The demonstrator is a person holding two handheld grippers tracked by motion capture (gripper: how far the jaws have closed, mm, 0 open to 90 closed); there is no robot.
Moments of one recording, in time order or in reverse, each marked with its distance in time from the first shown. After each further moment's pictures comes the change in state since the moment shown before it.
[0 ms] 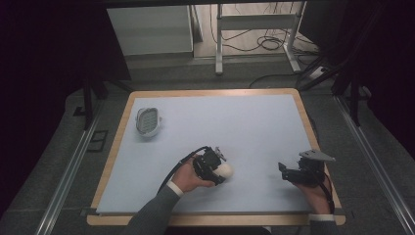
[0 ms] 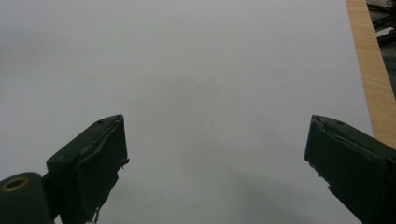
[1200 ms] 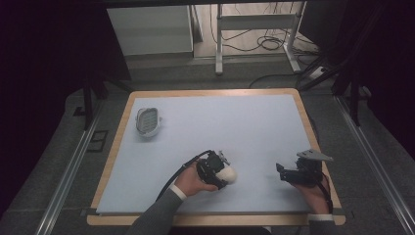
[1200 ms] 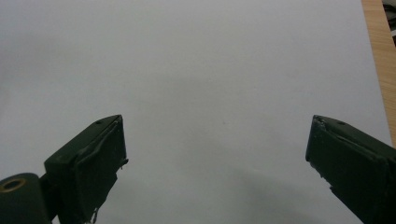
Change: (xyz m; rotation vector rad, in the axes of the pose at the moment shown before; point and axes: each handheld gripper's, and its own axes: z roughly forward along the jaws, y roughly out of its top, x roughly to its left) left arm -0.011 0.001 0.013 0.025 0.004 0.008; right arm 0.004 0.000 0.003 0.008 0.024 -0.012
